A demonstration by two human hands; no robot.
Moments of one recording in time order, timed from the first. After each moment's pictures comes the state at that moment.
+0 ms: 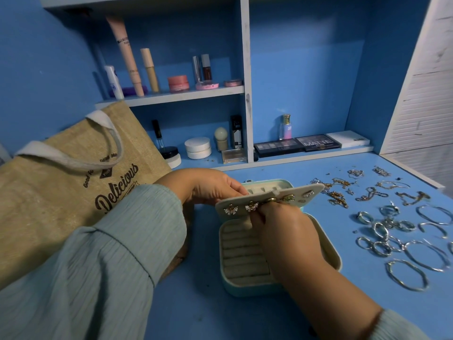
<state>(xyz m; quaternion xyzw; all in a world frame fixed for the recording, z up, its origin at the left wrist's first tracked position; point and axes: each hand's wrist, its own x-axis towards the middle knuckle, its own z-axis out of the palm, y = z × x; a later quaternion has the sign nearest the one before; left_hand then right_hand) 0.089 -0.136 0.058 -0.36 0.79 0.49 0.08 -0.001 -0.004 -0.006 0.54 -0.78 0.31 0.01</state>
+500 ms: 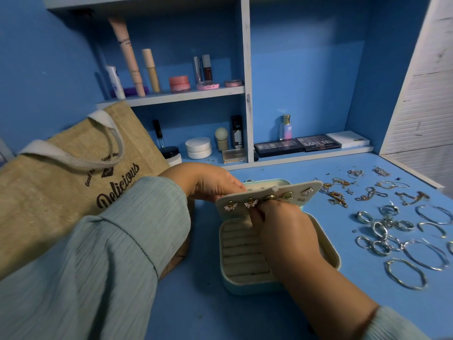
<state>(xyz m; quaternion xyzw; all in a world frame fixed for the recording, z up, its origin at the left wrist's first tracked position) 0.084 -0.133 0.066 -0.36 0.81 0.45 0.11 -0.001 -0.005 -0.006 0.54 -0.78 0.32 0.00</state>
